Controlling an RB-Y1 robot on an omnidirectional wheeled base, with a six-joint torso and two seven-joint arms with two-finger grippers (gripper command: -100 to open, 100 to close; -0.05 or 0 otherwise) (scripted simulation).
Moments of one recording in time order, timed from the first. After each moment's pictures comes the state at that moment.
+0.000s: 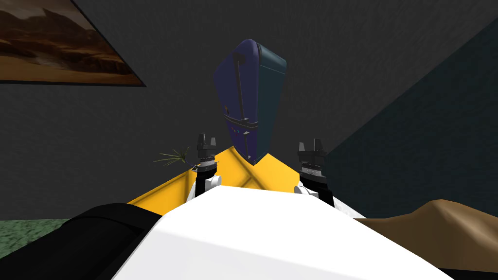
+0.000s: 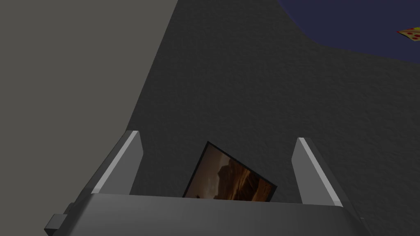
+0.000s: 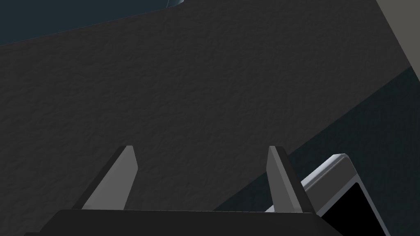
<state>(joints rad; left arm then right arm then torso) 0.49 -0.02 0.07 -2.27 -0.03 -0.54 0.05 0.53 -0.02 0.03 -2.22 -0.08 -0.51 -0.10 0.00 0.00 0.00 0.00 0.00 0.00</state>
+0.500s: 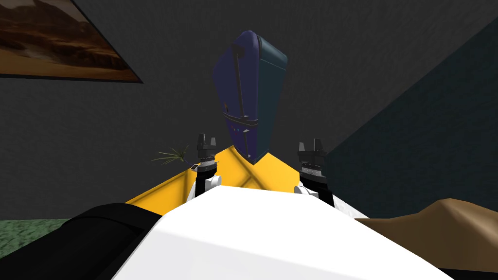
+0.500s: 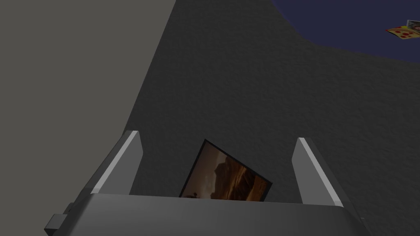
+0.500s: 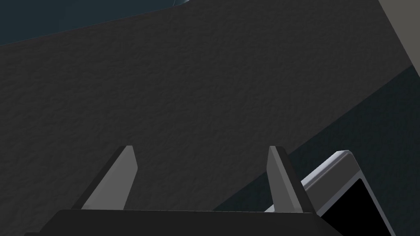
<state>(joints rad) 0.49 -0.02 0.07 -2.27 -0.03 -0.54 0.05 0.53 -0.02 0.03 -2.22 -0.08 -0.51 -0.10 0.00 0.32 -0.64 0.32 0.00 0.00</state>
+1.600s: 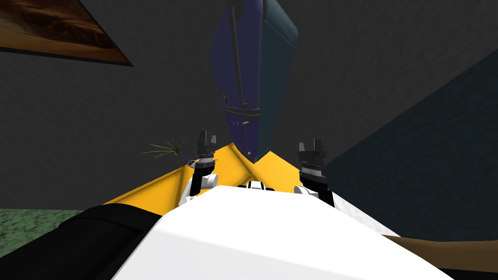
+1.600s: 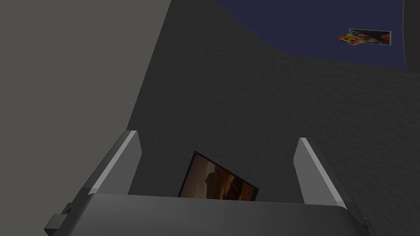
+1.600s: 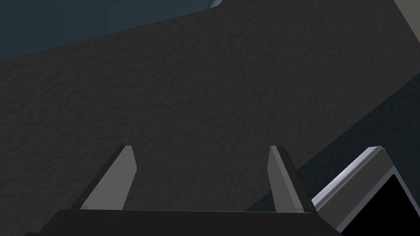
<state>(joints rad) 0.45 0.10 0.09 -2.30 0.00 -0.44 0.05 0.53 -0.02 0.03 -2.22 -0.08 -0.51 -0.10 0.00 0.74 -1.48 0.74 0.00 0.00</state>
